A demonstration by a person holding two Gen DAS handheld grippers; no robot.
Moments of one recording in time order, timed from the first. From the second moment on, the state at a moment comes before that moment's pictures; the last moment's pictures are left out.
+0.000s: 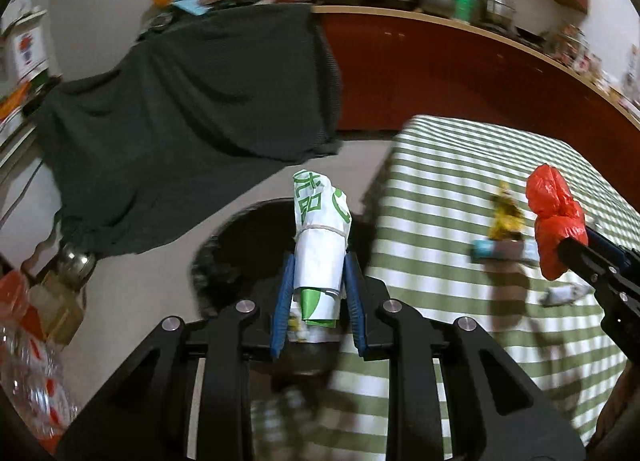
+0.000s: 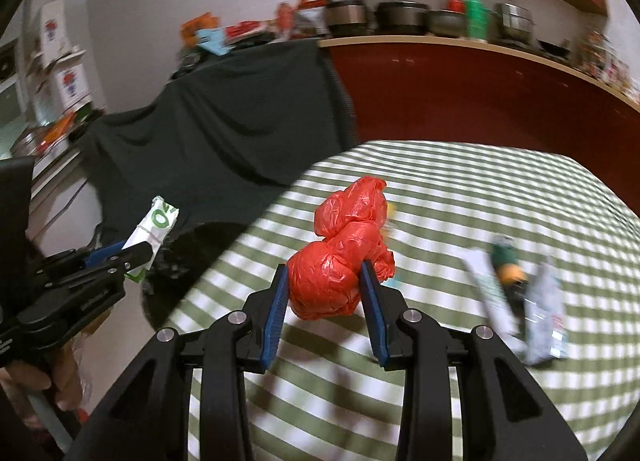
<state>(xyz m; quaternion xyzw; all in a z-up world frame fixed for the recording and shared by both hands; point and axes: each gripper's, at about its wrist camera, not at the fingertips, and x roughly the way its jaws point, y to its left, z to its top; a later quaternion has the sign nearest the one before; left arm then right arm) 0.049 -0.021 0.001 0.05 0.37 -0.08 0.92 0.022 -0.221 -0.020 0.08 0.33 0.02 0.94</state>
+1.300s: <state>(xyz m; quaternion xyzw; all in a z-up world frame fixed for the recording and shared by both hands) 0.095 0.052 -0.034 0.01 0.39 -0.03 0.92 0.110 -0.114 -0.035 0.03 0.37 0.12 0.92</state>
